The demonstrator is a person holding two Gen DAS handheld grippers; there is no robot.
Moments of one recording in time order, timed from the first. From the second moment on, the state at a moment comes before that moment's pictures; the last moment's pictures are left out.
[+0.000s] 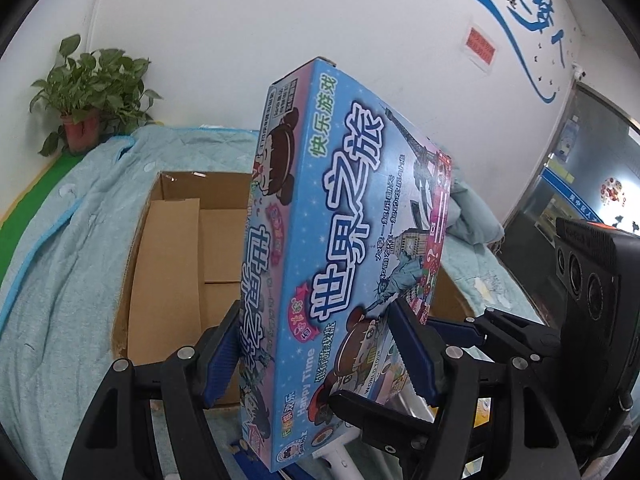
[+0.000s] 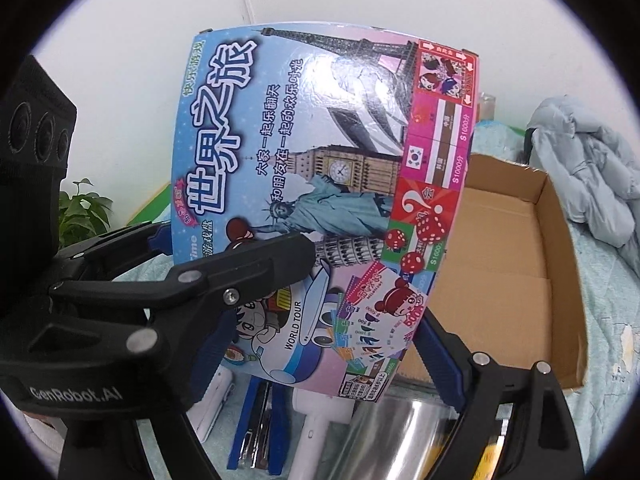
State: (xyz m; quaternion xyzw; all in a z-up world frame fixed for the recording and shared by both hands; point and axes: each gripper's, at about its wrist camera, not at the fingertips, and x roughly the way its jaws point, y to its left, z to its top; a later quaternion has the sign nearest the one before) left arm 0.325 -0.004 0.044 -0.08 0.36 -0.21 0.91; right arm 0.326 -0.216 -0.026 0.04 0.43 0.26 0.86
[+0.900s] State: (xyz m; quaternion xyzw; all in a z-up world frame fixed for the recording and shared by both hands) left arm 0.459 0.009 -0.083 -0.06 0.49 -0.11 0.87; right arm 0.412 -0.208 -0.119 0.09 0.56 0.29 0.77
